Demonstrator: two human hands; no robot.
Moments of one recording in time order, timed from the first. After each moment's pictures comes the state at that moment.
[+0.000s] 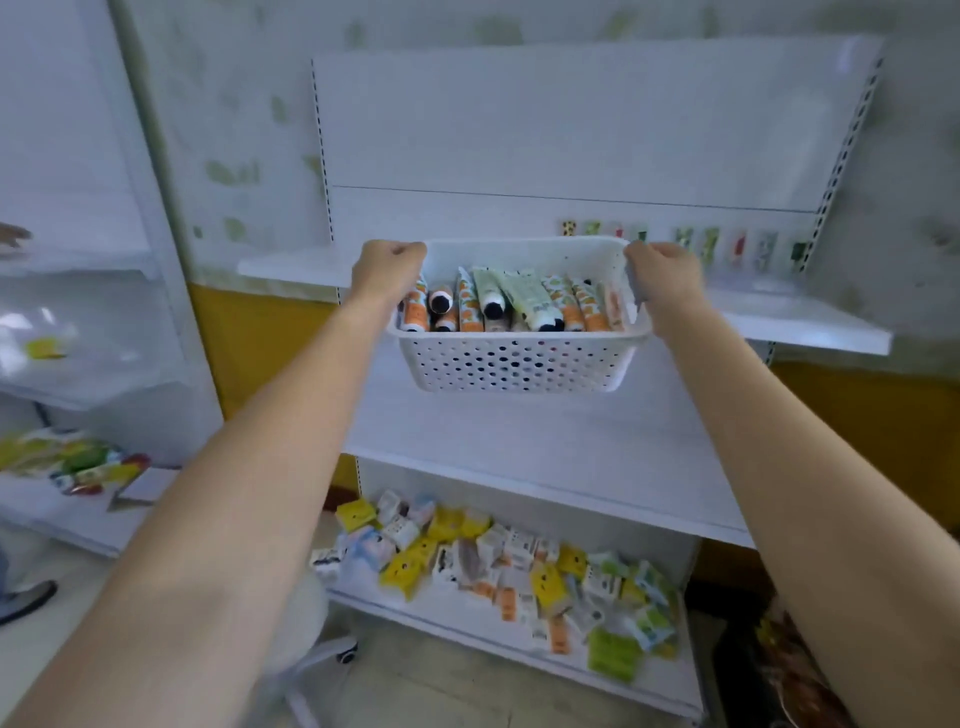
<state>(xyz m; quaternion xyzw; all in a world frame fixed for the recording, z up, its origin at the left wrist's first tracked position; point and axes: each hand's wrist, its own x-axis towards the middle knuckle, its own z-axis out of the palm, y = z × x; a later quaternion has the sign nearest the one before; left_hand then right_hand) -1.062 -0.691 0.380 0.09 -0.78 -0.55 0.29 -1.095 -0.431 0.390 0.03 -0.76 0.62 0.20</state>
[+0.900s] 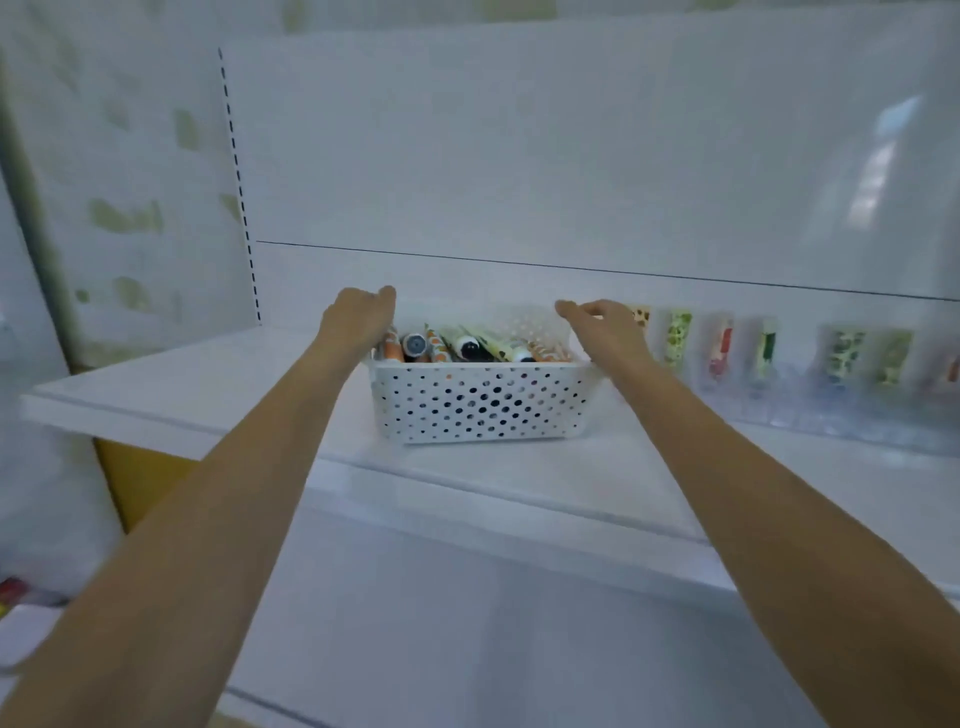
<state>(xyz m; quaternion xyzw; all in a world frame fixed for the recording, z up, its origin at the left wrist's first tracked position) -1.482 -0.827 0.409 0.16 -0.84 -0.44 0.28 -1.535 -0.581 0.398 0.10 -0.84 0.51 0.16</state>
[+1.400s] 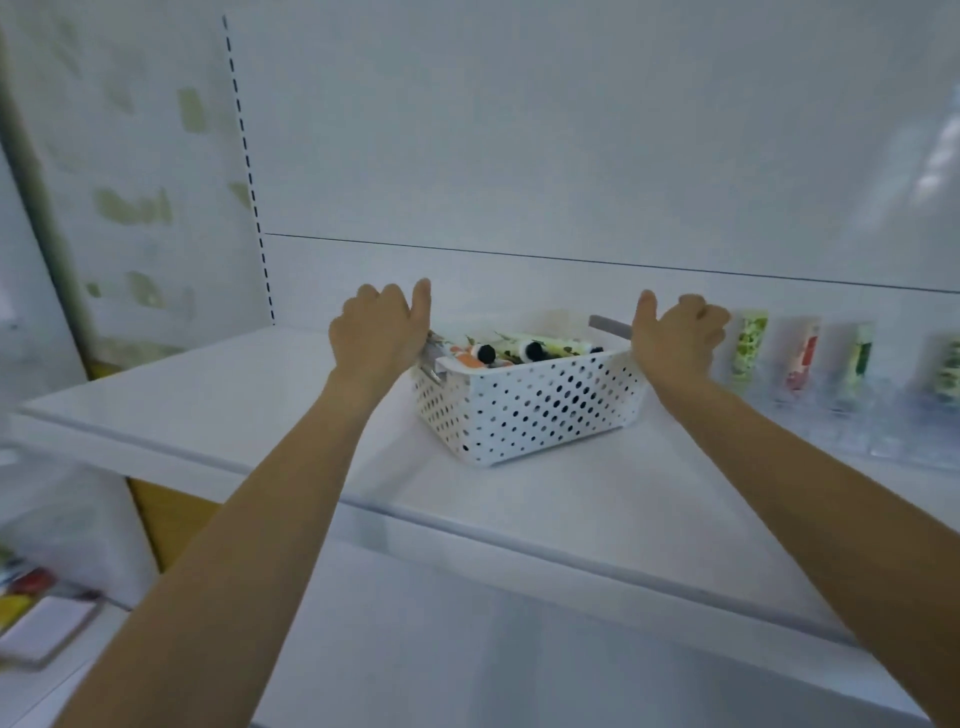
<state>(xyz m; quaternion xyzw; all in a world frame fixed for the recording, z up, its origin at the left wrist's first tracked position) -1.528 -0.845 0.390 0.16 -0.89 -0.20 0.37 -1.591 -0.603 0.391 -0.05 -0.86 0.43 0.28</state>
